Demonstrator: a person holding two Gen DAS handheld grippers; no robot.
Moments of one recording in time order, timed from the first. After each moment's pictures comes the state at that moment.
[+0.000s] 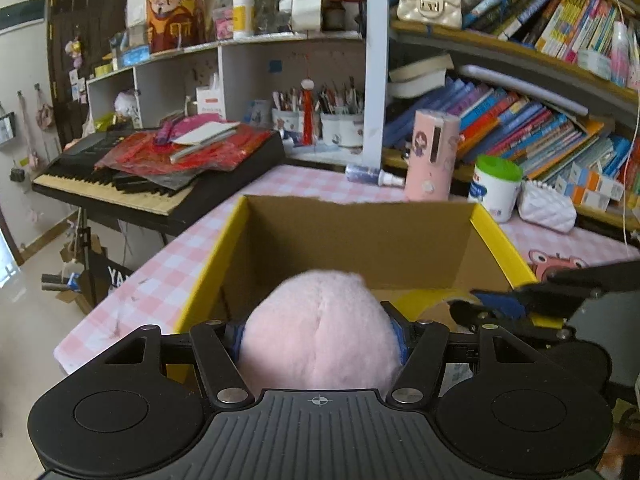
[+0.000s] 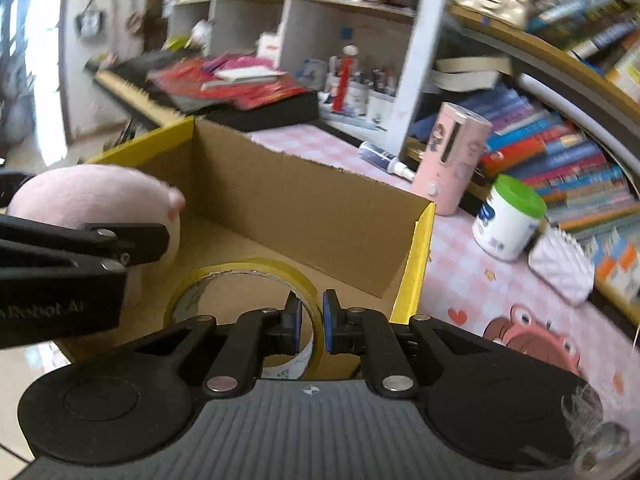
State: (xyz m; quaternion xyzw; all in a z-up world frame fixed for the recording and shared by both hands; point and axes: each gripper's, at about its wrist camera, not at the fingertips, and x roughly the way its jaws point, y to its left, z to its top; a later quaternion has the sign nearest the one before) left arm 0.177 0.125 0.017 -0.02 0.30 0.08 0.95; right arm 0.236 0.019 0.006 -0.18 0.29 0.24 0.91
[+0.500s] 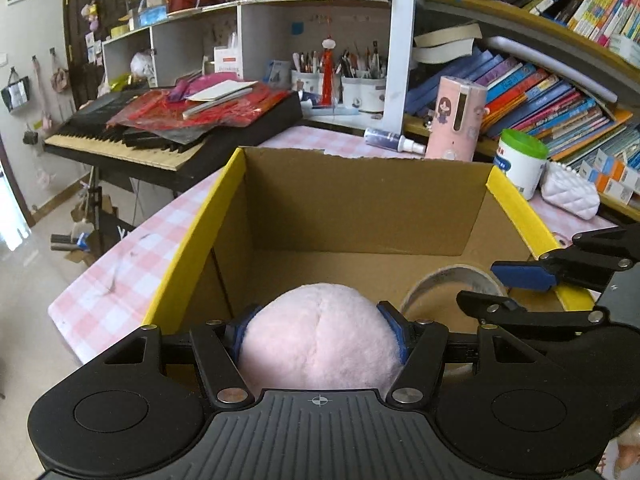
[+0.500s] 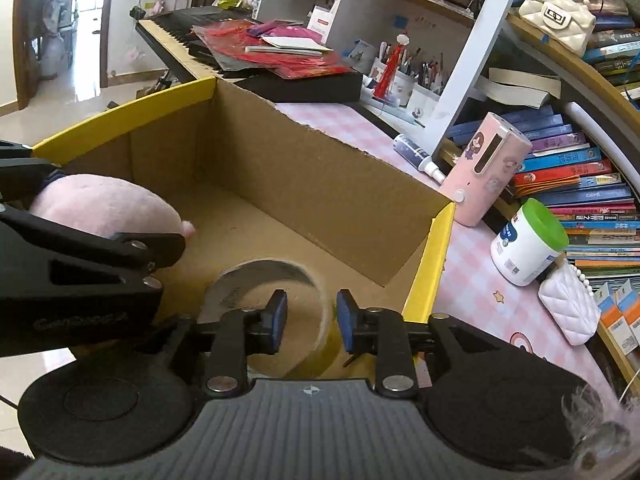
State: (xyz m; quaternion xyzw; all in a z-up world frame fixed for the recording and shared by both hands) left arm 0.182 0.125 -0.003 -0.06 0.35 0.11 0.93; right arm 0.242 0.026 0.003 -0.26 0.31 0.28 0.87
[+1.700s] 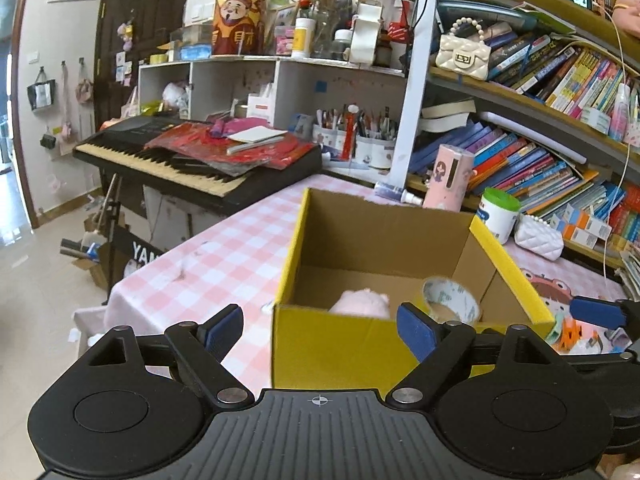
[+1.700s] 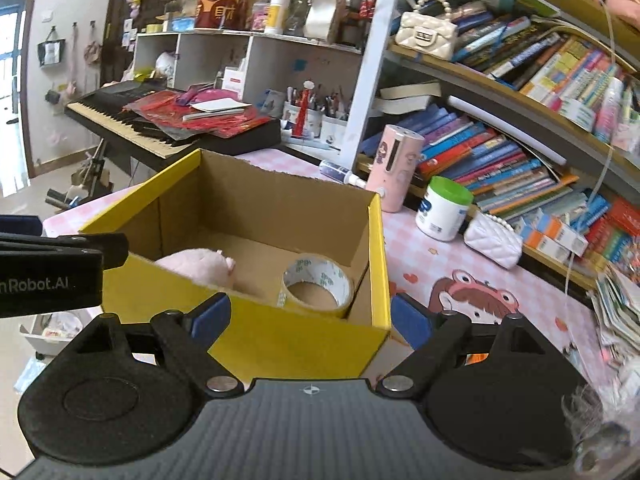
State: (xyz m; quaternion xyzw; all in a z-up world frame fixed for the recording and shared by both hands) left arm 0.057 0.154 0.033 -0.09 0.26 0.11 0.95; right arm 0.101 0.009 0.039 -0.14 0.26 0.15 0.94
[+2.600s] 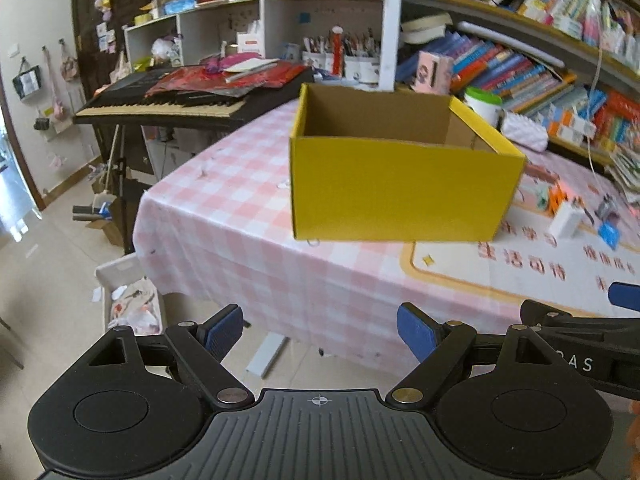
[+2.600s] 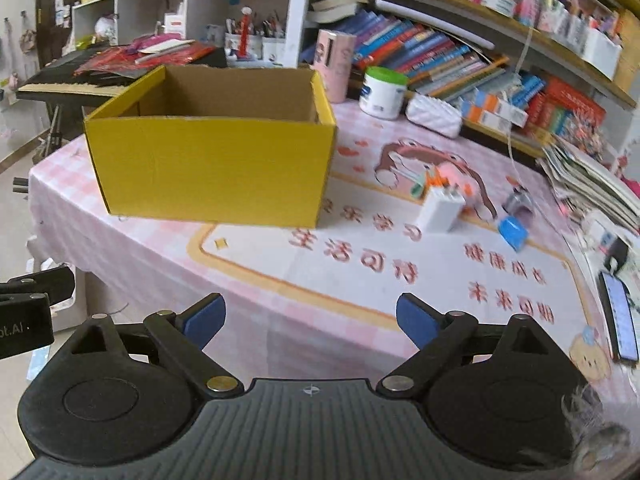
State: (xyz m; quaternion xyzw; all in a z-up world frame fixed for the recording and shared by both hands) left arm -0.030 0.131 0.001 -0.04 0.37 0.09 0.92; right arm 0.002 -0.028 0.001 -0.09 0.36 0.05 0.93
